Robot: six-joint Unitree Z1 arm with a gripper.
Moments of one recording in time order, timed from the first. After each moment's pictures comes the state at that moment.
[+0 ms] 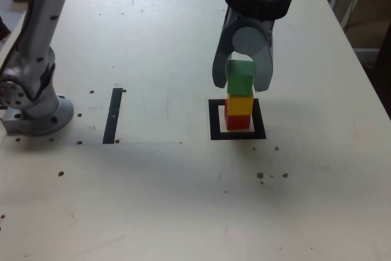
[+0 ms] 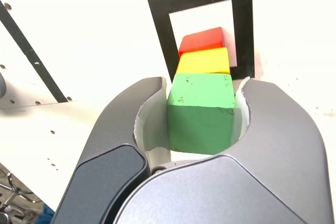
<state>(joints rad) -0.07 2.10 -1.91 1.55 0.00 0.10</state>
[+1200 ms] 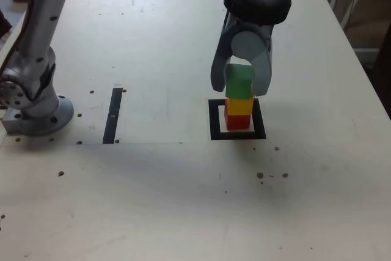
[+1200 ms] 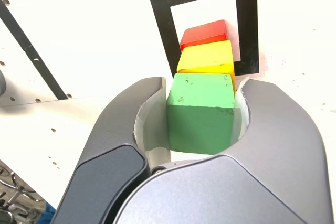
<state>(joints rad) -0.08 2.10 -1.89 1.54 -0.01 0.10</state>
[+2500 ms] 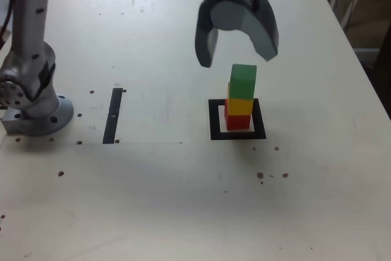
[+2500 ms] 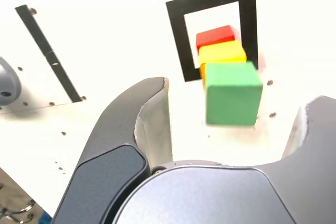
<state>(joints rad) -0.08 1.94 -1.82 1.55 0.04 0.09</state>
